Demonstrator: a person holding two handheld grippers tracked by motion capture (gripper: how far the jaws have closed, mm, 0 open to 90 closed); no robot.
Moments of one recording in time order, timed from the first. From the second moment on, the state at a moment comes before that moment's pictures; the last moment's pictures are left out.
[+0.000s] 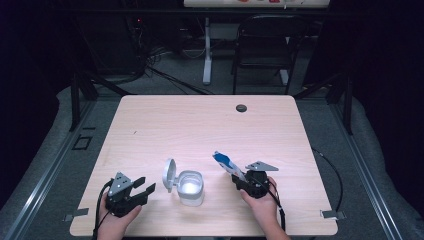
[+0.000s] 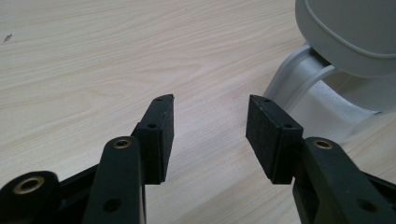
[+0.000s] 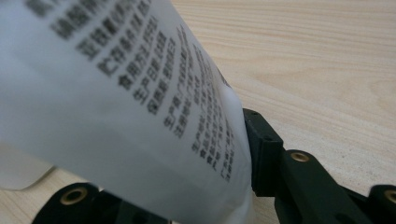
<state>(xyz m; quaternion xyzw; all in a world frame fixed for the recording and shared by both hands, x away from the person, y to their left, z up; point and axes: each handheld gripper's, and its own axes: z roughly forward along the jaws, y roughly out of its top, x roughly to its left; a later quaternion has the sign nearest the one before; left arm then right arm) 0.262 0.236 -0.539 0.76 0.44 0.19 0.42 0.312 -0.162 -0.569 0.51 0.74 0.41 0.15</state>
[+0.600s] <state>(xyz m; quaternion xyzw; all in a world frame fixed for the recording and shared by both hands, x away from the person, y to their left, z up) 0.262 0.236 -0.539 0.76 0.44 0.19 0.43 0.310 -0.166 -0.573 0.51 0.74 0.40 0.16</state>
